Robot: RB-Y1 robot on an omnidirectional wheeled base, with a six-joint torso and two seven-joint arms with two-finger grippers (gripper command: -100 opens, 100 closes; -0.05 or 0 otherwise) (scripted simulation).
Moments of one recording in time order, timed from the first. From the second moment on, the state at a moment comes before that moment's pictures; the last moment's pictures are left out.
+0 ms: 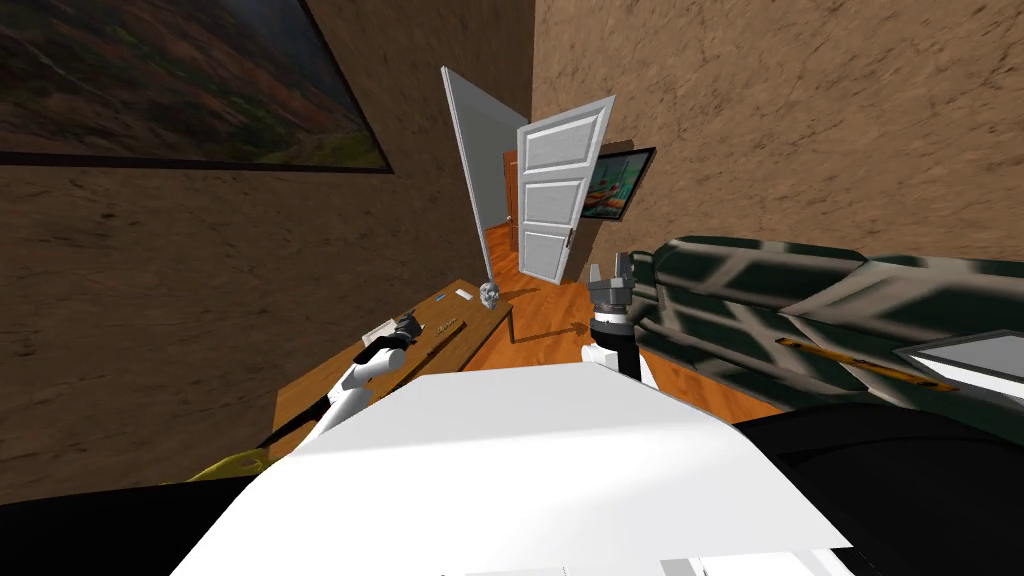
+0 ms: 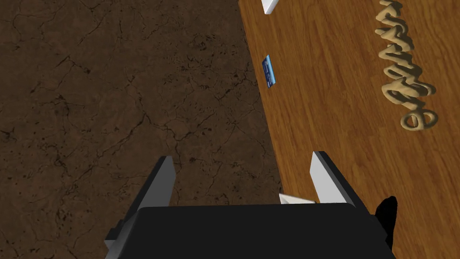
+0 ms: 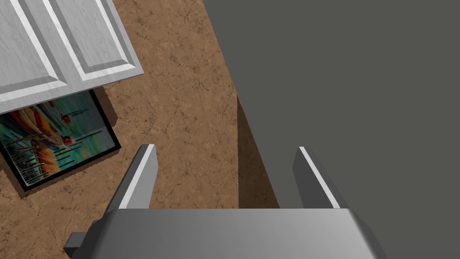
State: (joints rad) left arm 0.18 0.61 0.12 -1.46 0.69 0.16 -0.01; right arm 0.48 -0.01 -0.01 -2.27 0.02 -0.51 -0.12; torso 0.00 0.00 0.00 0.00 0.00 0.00
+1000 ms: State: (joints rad) left arm 0.17 0.67 0.13 -1.21 0.85 0.38 0.03; right arm 0.48 -0.01 -0.01 -2.27 0.02 -0.51 -0.12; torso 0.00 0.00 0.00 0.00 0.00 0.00
